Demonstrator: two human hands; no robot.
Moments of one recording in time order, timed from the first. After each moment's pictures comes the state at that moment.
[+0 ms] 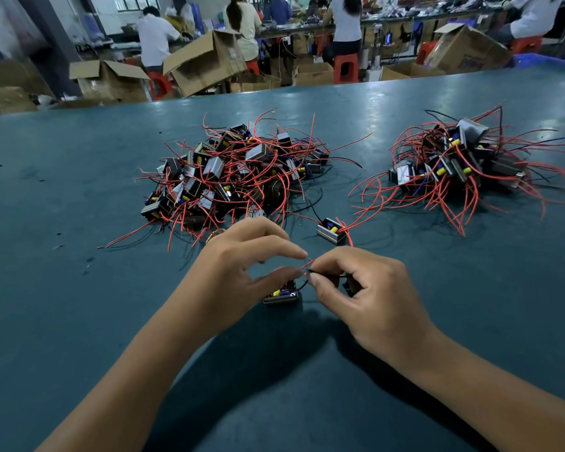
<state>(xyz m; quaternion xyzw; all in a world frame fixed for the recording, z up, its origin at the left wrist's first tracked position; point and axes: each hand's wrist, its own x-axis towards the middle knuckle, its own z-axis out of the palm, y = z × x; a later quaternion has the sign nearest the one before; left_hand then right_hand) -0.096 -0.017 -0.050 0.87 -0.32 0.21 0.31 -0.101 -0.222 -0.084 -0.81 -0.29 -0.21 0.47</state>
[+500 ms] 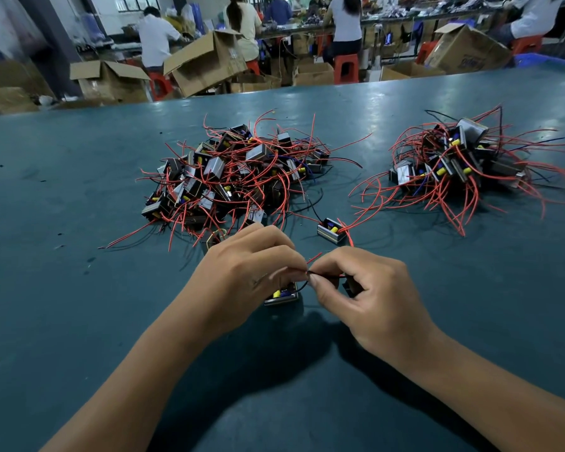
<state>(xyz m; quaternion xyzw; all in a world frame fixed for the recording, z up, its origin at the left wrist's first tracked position) -0.092 -0.019 -0.056 0.87 -0.37 0.24 0.23 -0.100 -0.223 -0.082 -0.80 -0.31 -0.20 0.47</state>
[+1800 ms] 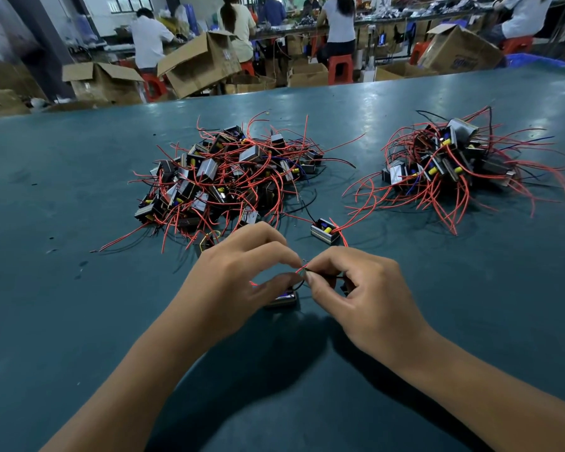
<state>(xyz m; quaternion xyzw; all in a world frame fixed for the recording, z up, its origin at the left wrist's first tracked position) -0.100 -0.024 -0.054 0.89 -0.32 0.22 0.26 -0.102 -0.222 -0.083 -0.82 -0.27 -0.20 0.46</state>
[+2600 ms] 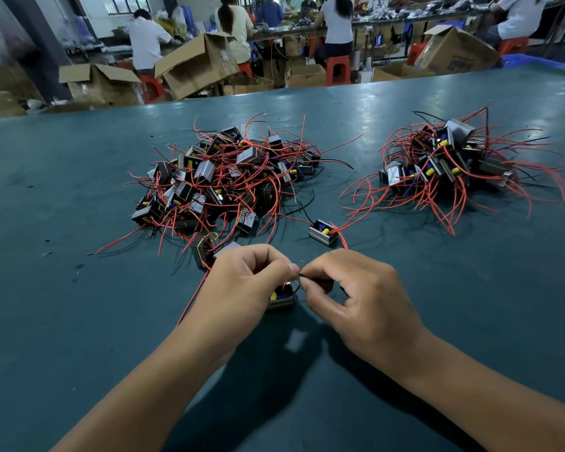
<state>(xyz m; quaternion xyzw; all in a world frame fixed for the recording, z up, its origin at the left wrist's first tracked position) -0.111 -0.052 -0.056 0.79 -0.03 0.01 0.61 -0.100 -0.222 -0.085 -0.82 -0.31 -0.26 0.40</state>
